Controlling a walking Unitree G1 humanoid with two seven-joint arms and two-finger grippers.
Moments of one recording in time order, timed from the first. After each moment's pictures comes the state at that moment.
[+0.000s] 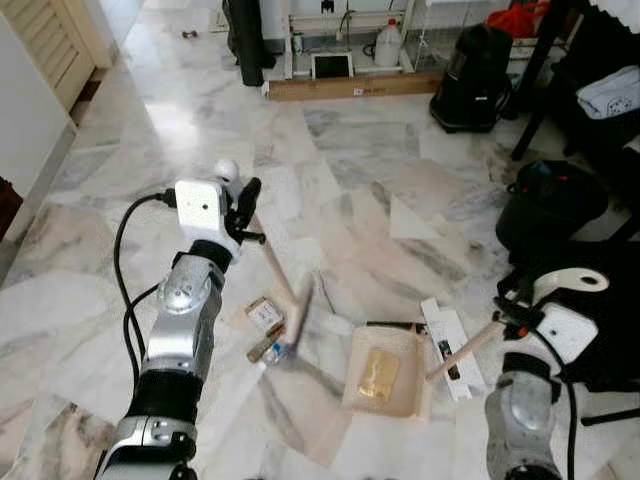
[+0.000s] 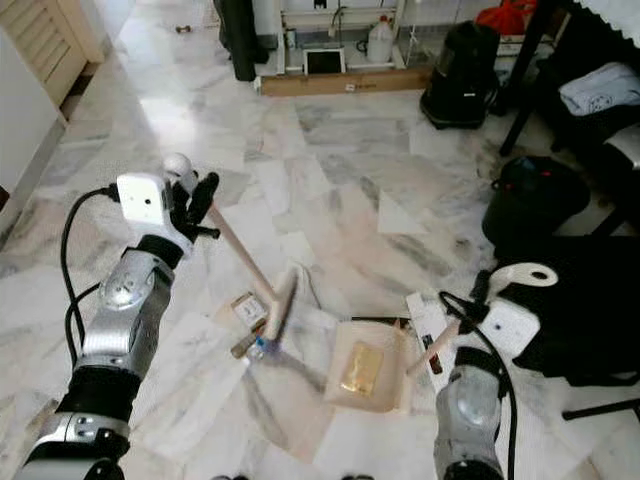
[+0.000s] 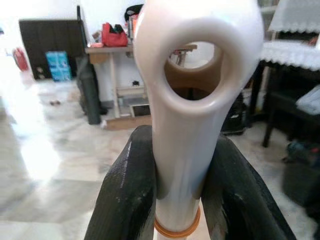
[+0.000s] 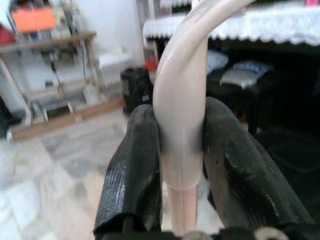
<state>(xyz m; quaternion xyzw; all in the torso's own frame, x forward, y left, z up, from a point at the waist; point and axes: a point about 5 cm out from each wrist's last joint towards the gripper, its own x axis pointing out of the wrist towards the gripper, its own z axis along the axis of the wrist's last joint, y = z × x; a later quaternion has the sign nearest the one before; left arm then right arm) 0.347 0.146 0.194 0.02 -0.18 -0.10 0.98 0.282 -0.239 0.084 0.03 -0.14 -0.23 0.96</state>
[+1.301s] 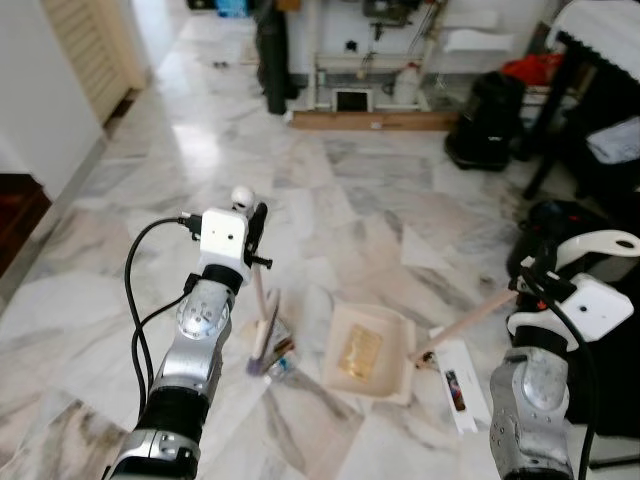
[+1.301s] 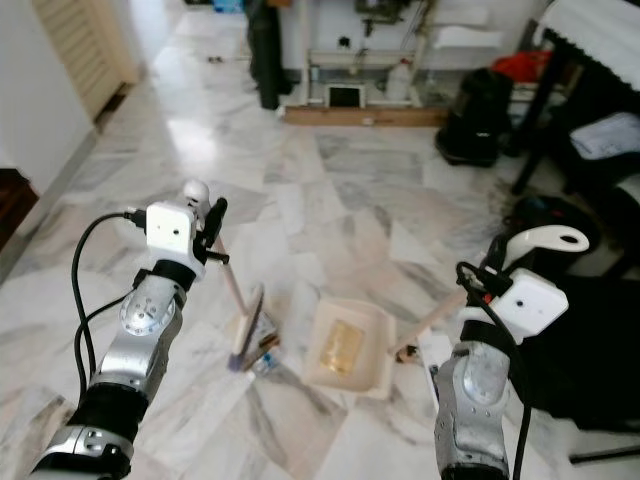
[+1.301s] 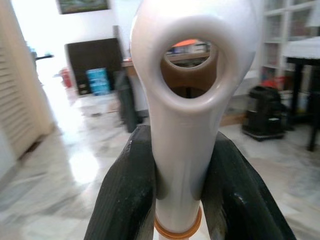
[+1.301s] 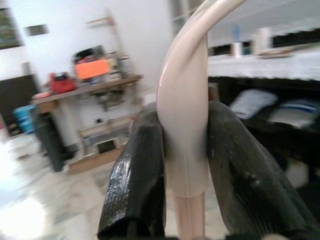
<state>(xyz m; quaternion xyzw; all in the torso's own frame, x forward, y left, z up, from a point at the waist) 0.341 0.135 0.165 0.06 -0.17 -0.09 0.98 0.281 -0.221 0.125 0.06 -0.17 -0.22 0.96</state>
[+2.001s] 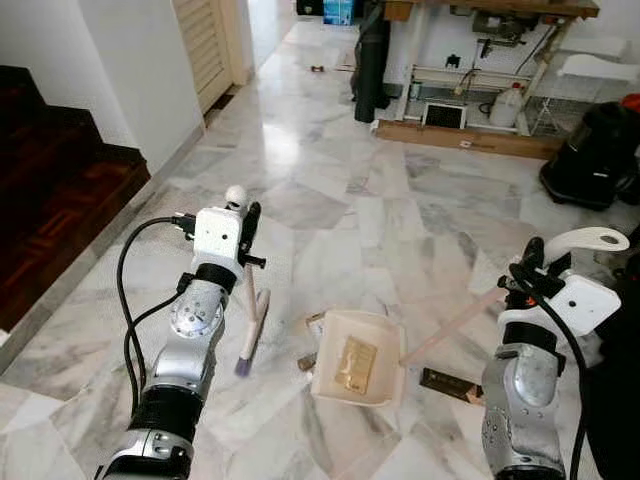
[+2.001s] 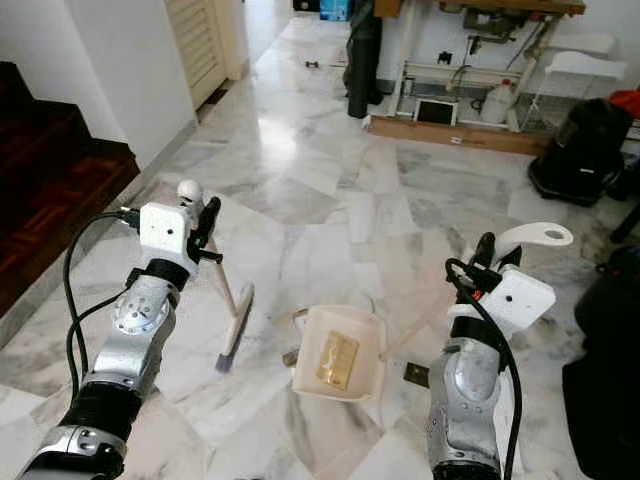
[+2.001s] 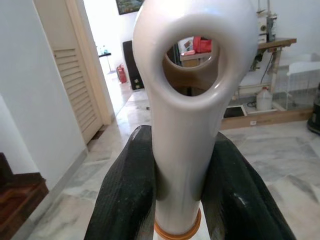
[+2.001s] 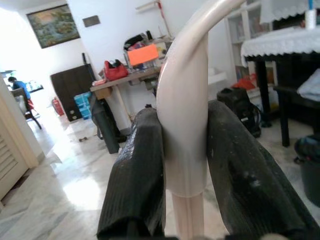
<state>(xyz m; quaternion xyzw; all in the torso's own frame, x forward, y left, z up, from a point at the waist) 0.342 0.146 0.165 0.09 -0.17 -0.08 0.98 0.283 -0.213 0.125 0.09 -0.16 -0.21 0.96</state>
